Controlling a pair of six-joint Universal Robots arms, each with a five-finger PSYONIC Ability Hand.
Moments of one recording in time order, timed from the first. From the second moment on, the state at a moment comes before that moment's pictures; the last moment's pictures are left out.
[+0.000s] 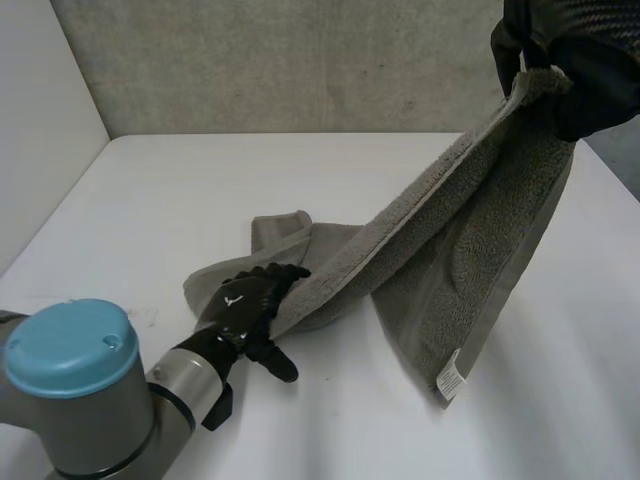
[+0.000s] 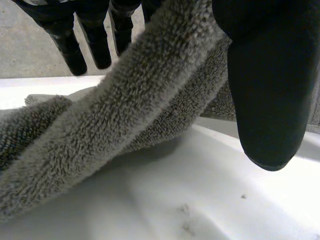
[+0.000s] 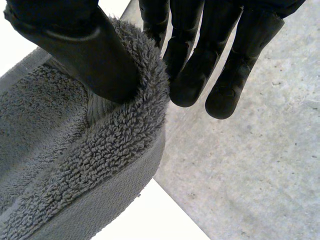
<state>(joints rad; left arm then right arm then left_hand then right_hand) 4.13 -1.90 -1.91 3.53 -1.49 2.89 1.88 -1.71 1.19 0.52 1.25 2.82 0.30 0.29 0.29 0.29 0.11 1.32 1.31 1.34 1.34 1.16</state>
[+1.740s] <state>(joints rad) 4.58 -1.98 -1.95 3.54 -1.45 3.44 1.54 -1.38 1.99 -0.18 1.12 2.62 0.53 0.53 0.53 0.53 0.35 1.33 1.33 1.34 1.34 1.16</state>
